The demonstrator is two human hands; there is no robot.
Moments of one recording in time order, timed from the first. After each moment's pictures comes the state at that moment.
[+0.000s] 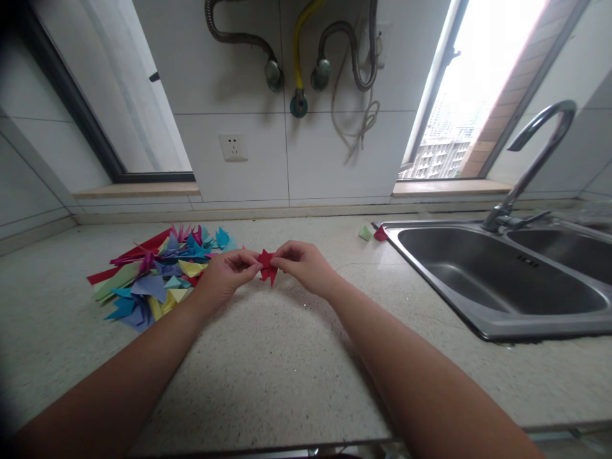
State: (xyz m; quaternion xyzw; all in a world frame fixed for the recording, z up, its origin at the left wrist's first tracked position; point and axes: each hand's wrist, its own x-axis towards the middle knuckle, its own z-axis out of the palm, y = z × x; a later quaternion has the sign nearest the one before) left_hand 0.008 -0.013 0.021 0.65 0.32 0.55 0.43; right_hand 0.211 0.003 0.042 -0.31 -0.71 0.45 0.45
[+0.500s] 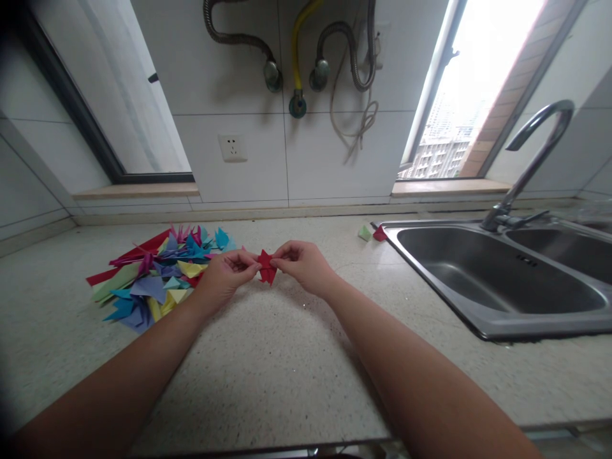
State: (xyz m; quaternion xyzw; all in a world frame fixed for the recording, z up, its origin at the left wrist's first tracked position) left_hand 0.010 -0.013 0.021 0.62 0.35 0.55 0.44; right_hand 0.209 0.000 0.047 -0.35 -0.69 0.45 0.45
